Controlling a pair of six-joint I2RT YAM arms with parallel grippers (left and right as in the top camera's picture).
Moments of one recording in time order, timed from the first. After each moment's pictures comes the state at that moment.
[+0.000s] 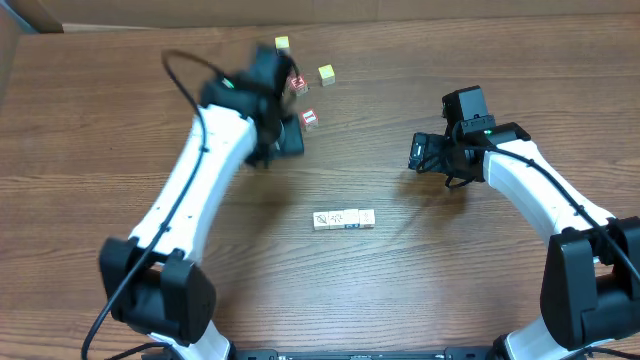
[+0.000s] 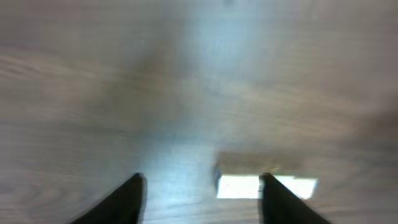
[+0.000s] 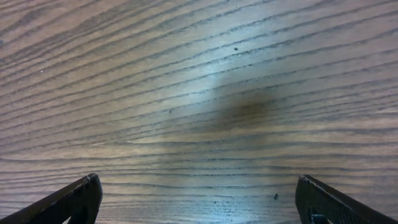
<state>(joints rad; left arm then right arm) -0.30 1.80 1.71 -1.22 0.02 -0.49 0.22 1.75 1.16 -0.63 -0.03 0.41</state>
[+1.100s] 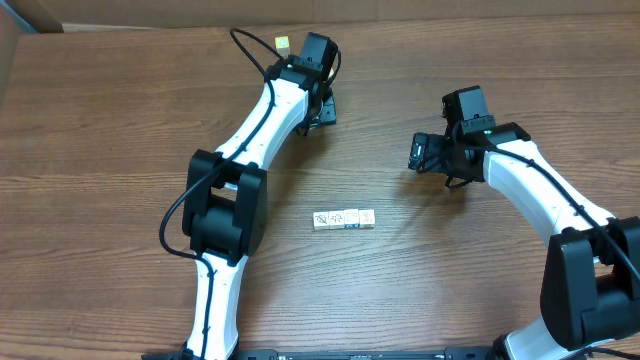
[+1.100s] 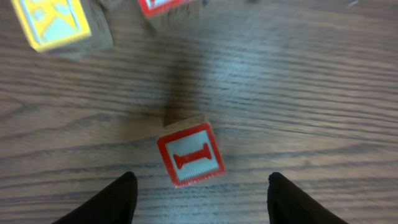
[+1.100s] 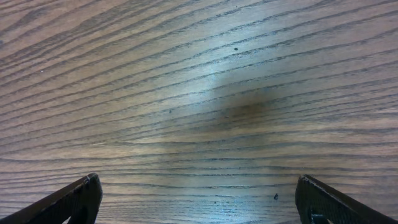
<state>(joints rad) -0.36 2.31 1.93 -0.88 -0.12 -0.50 0.22 1.75 1.16 -0.63 -0.03 0.41</state>
